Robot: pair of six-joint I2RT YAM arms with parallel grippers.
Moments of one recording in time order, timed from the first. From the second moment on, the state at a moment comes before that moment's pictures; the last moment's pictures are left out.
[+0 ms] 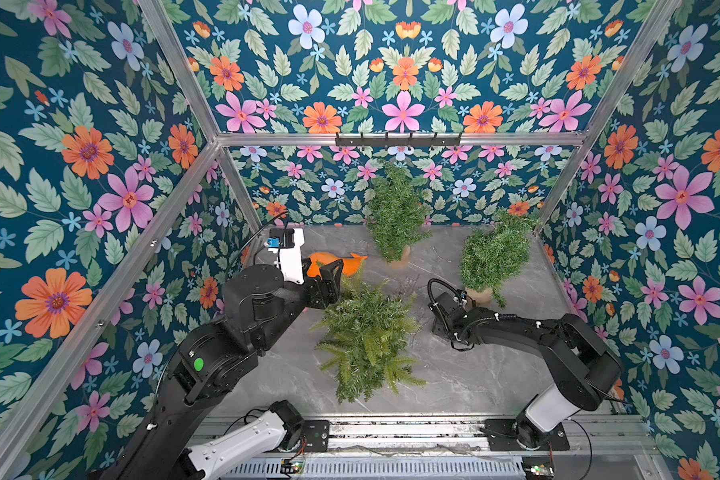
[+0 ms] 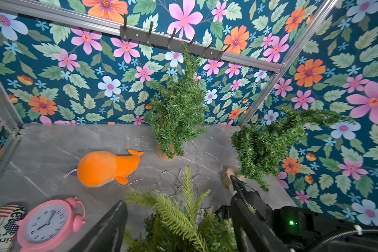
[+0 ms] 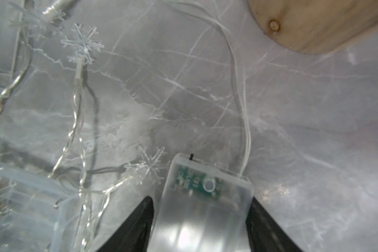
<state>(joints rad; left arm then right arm) -0.80 0.90 1.46 -0.83 -0.36 -0.36 0.66 1.63 0.81 -0.38 0.30 0.94</state>
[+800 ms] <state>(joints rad) -0.80 1.16 1.71 -0.78 -0.47 -0.08 0.66 1.02 1.10 -0.75 0.15 0.63</state>
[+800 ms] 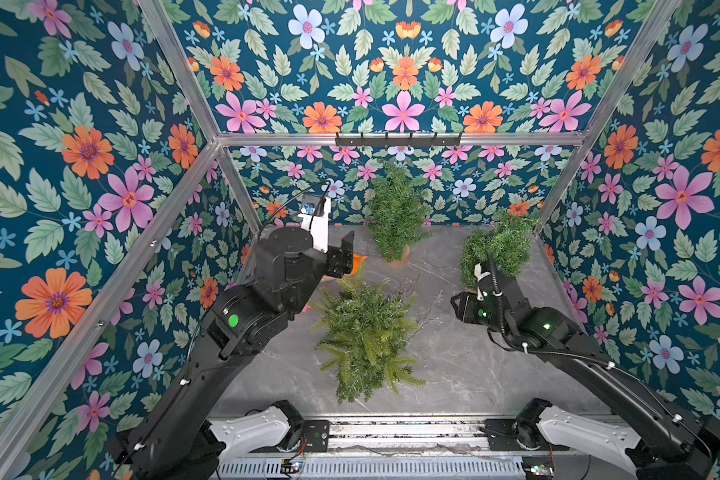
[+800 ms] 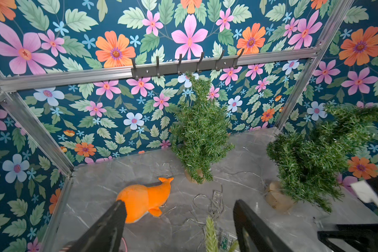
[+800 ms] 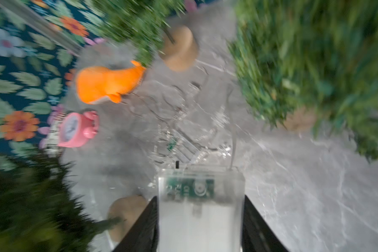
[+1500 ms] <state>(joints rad) -0.56 1.44 1.94 -0.67 0.05 0.00 0.66 1.06 1.63 -0.55 0.13 0.34</state>
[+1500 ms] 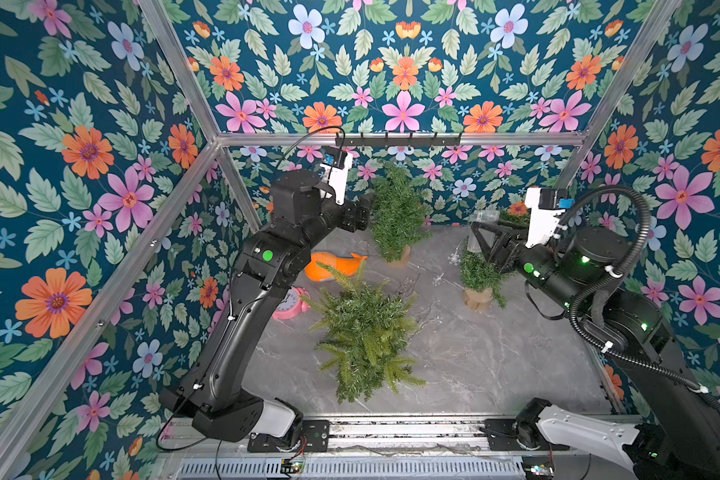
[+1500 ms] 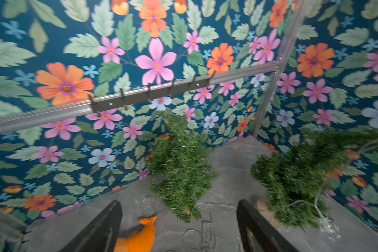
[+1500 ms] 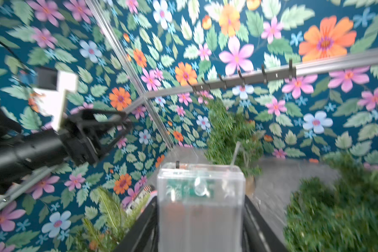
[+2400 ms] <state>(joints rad) -0.72 1.39 1.58 -0.25 0.55 0.18 0.66 1.13 1.69 0.28 0.03 0.40</state>
